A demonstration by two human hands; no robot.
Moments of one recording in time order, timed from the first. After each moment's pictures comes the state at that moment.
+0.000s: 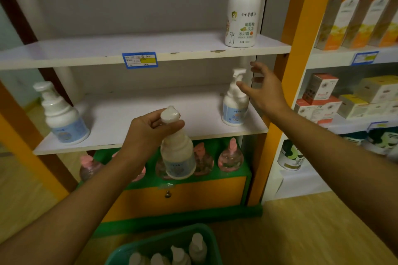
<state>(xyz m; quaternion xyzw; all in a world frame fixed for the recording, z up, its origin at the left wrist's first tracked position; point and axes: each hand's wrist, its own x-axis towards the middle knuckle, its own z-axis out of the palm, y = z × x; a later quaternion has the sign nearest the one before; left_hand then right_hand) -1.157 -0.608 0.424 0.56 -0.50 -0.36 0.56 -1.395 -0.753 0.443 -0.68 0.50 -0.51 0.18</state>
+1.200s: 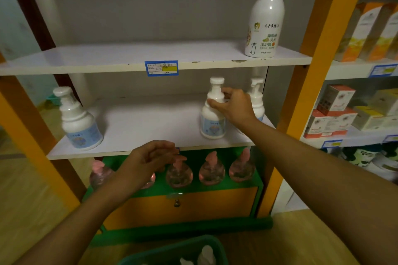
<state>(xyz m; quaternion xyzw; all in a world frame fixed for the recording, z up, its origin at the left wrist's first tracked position) -1.095 -0.590 0.388 0.57 -0.54 -0.40 0.47 -1.296 -0.760 0.428 -0.70 0.50 -0.45 0.24</state>
